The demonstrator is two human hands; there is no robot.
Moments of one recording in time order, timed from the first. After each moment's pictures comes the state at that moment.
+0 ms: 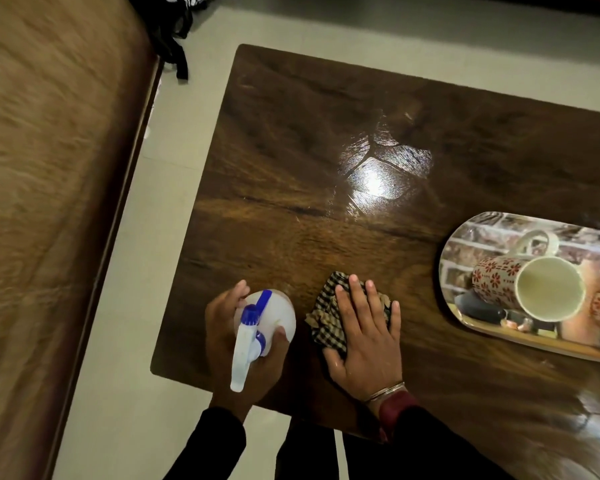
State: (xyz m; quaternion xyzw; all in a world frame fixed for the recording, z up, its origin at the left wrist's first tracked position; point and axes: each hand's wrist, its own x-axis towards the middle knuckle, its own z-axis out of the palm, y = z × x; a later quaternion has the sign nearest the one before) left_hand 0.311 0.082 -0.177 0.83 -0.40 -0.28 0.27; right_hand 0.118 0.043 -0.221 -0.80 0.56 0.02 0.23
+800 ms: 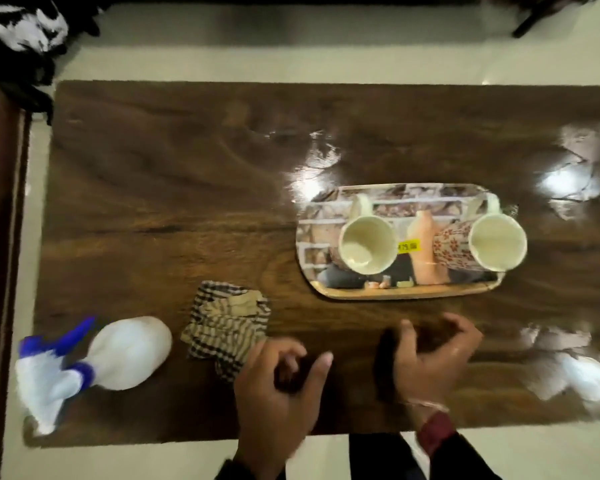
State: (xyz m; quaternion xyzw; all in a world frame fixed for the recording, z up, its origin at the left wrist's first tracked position) left_hand 0.122 0.066 -0.118 0.72 -0.50 -0.35 0.33; right_hand -0.081 0.063 -0.200 -0.37 0.81 -0.41 0.20
